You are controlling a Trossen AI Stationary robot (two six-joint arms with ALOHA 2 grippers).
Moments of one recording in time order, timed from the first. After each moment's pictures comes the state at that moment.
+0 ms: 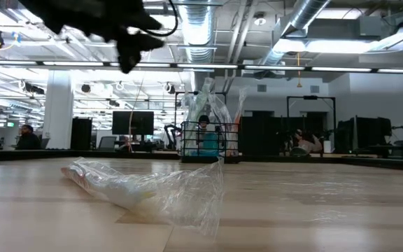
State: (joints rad) left arm 0.11 1.11 0.60 0.24 0.22 -0.43; right arm -0.49 1.15 1.52 -0.30 -0.42 0.12
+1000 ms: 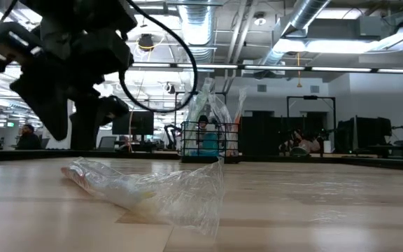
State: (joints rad) left arm -0.20 1.48 0.69 -0.24 0.26 0.00; right arm -0.44 1.15 1.52 -0.31 -0.42 0.15
